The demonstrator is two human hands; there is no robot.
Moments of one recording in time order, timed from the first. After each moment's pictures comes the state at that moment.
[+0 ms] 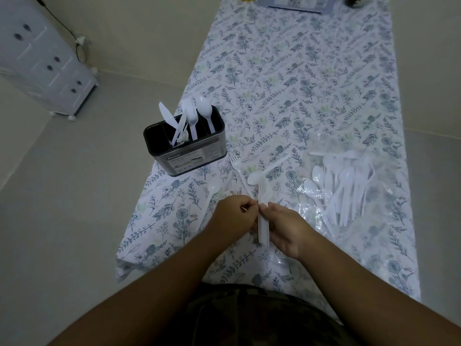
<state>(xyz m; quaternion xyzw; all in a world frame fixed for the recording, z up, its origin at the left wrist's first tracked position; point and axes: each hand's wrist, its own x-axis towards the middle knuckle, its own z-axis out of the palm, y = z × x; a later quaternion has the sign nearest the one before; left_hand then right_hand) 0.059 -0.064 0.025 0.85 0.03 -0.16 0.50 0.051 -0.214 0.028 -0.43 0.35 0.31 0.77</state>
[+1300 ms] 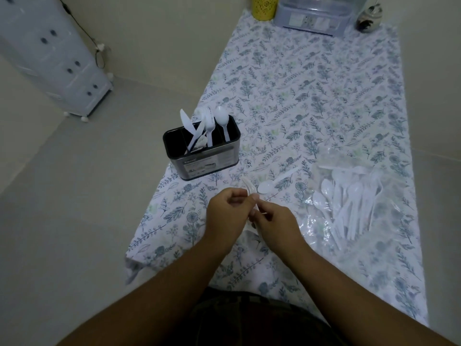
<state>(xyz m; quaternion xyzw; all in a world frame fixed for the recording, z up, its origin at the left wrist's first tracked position) 0.055 -0.050 0.053 0.71 0.23 -0.05 0.66 0.052 -0.177 0.048 -0.85 0.04 0.17 0.49</state>
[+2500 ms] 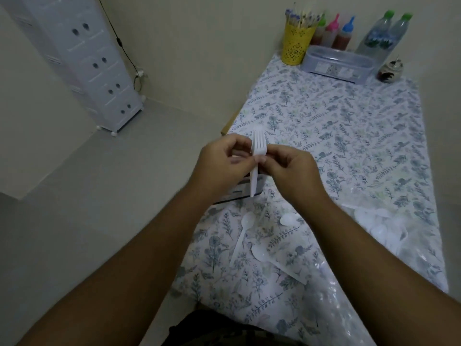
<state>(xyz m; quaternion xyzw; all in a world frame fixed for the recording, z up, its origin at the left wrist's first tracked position) 0.143 0.047 0.159 0.78 0.02 0.07 0.62 0.162 -0.119 0.155 -0.79 -0.08 0.04 0.61</state>
